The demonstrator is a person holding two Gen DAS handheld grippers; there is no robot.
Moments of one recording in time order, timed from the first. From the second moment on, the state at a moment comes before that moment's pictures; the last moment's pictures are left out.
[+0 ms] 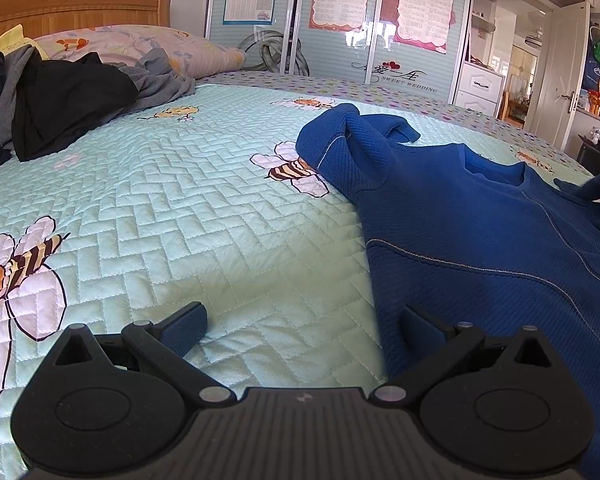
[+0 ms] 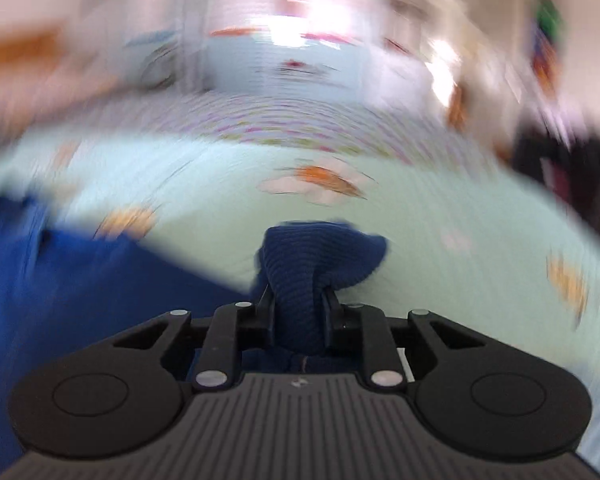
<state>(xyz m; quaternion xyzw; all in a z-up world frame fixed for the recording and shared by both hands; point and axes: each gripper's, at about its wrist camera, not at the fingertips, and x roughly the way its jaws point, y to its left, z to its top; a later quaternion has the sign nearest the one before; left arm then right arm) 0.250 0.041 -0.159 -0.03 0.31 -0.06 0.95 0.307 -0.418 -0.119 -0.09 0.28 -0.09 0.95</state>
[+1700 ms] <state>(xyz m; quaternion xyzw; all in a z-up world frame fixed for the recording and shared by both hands) 0.248 0.043 -0.158 -0.04 0.30 -0.06 0.95 0.163 -0.597 -0.026 0.33 0.09 -0.17 0.92</state>
